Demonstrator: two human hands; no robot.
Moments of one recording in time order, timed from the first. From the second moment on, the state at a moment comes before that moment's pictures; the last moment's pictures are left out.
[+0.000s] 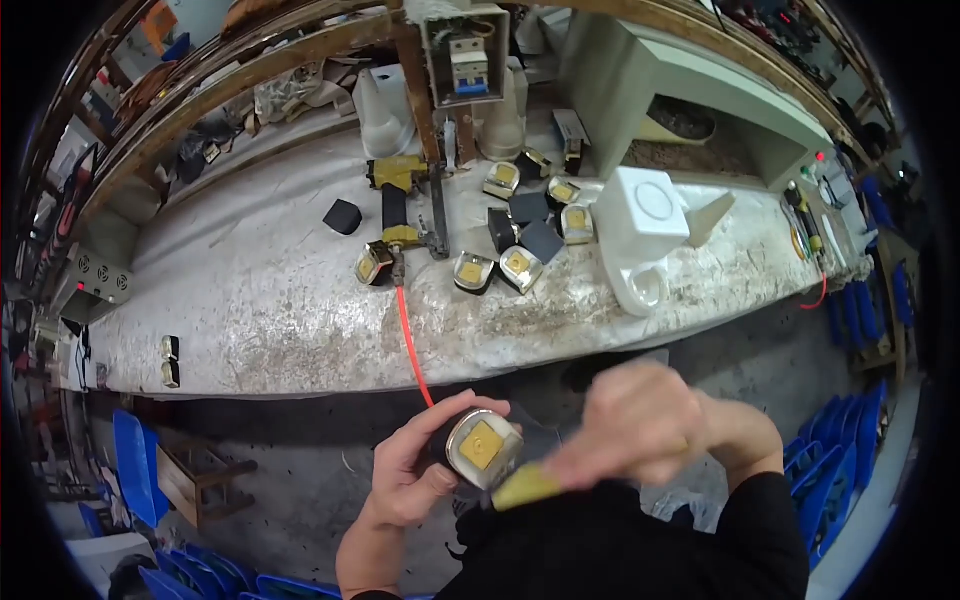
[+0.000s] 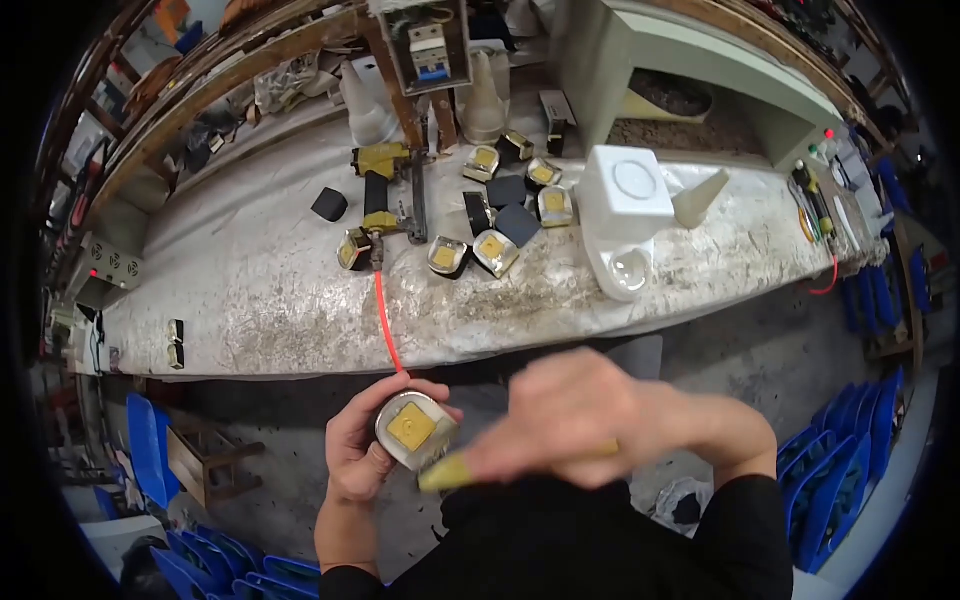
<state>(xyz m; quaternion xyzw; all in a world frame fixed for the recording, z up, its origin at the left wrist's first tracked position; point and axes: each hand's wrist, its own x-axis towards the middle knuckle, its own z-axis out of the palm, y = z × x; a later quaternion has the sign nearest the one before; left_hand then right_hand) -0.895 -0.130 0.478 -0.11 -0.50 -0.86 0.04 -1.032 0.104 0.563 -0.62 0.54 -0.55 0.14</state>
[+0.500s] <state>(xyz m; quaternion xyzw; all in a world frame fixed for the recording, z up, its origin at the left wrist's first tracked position) -0.905 -0.171 0.470 -0.06 -0.59 -0.80 0.07 -1.059 0.106 0.549 -0.60 0.56 -0.54 0.15</state>
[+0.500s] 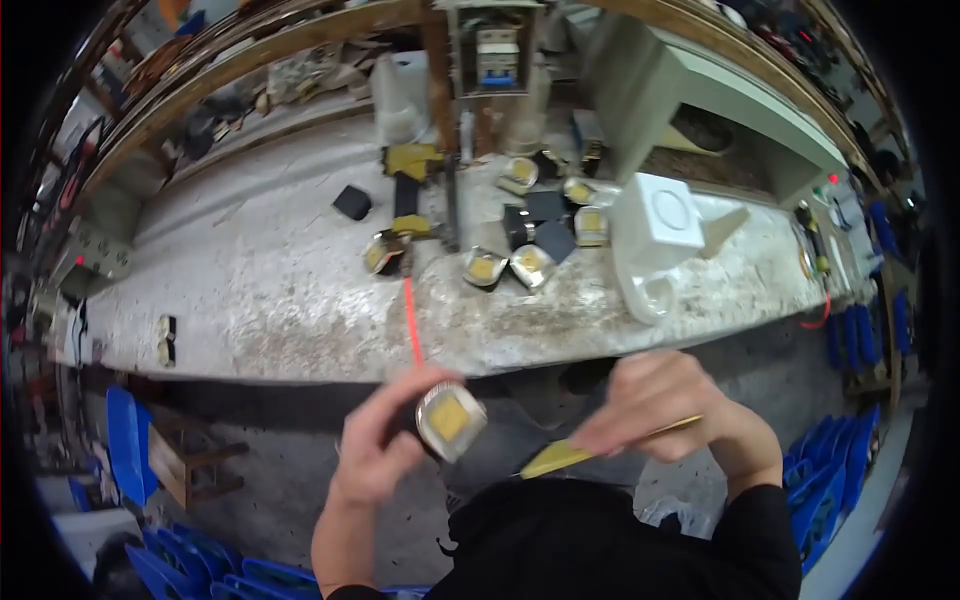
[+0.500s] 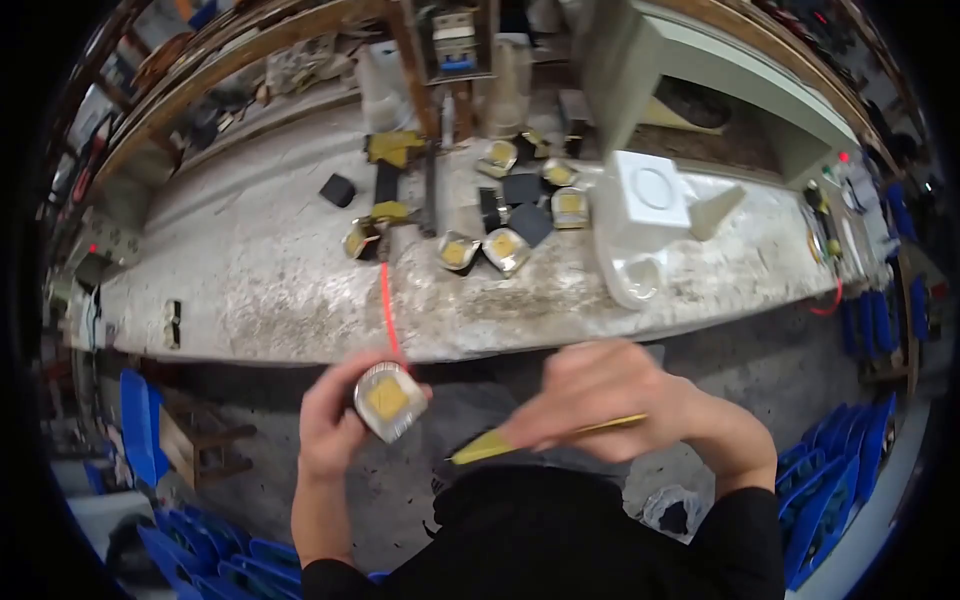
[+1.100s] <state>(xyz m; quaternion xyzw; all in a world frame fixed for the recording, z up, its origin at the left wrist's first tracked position) -0.966 -0.314 0.364 0.28 -0.88 -0.22 0.30 -1.070 0.070 0.455 -0.08 0.40 -0.88 0.25</state>
